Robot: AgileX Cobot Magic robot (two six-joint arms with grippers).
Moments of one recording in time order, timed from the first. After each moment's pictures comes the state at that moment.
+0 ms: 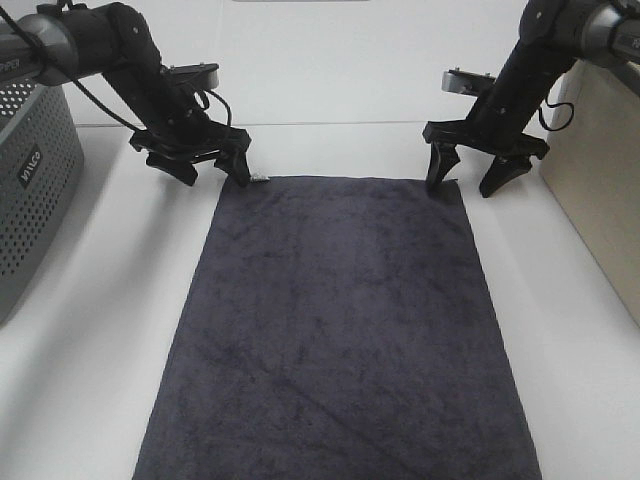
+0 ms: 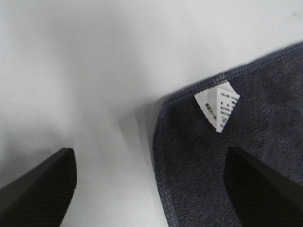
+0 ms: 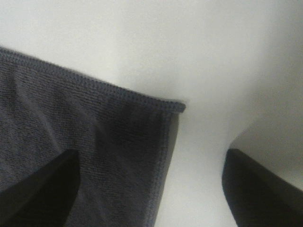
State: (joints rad) left arm -0.22 2.60 -2.24 -0.31 0.97 0.18; right arm 0.05 2.58 -2.23 0.24 1.18 -0.15
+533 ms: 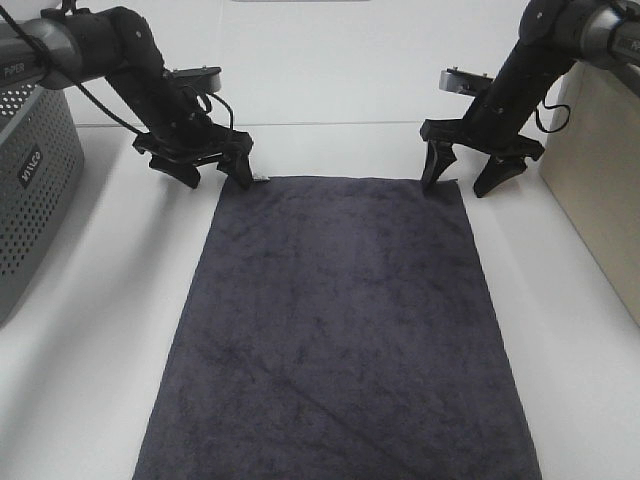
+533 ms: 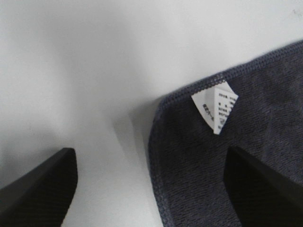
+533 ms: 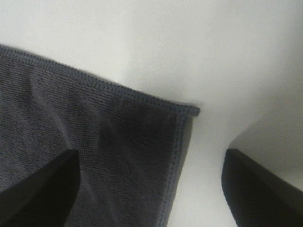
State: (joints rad) left arm -0.22 2.61 -2.25 -0.32 0.97 0.19; right arm 0.05 2.59 -2.24 0.28 1.19 -0.16
